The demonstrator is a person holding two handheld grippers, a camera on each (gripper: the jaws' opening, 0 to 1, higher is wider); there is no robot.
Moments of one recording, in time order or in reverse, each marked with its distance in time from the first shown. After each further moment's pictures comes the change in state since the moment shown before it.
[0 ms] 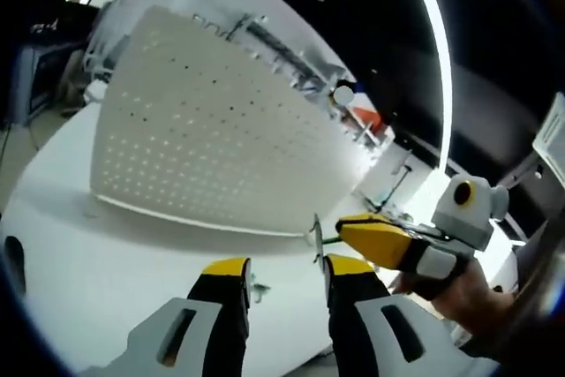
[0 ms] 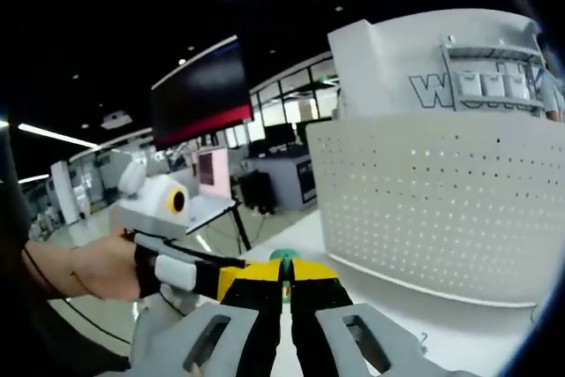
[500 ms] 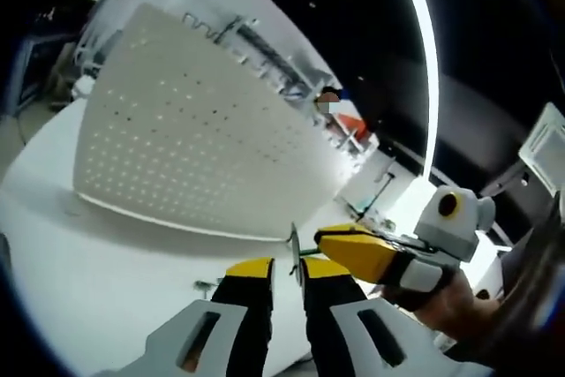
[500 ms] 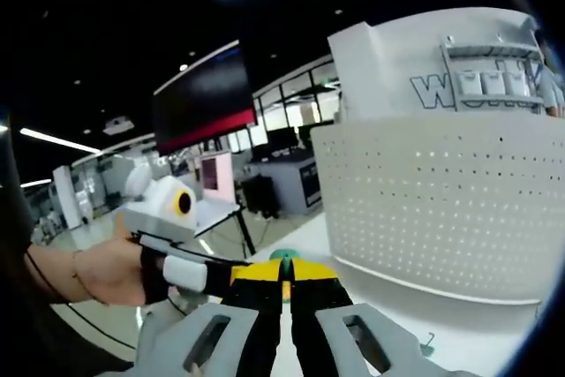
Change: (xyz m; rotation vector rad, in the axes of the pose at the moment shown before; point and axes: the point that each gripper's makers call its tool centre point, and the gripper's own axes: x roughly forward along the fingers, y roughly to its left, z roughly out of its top) left arm 0.001 -0.016 0.004 -0.027 -0.017 -0.088; right arm 0.002 0.008 0.002 0.004 -0.017 0.012
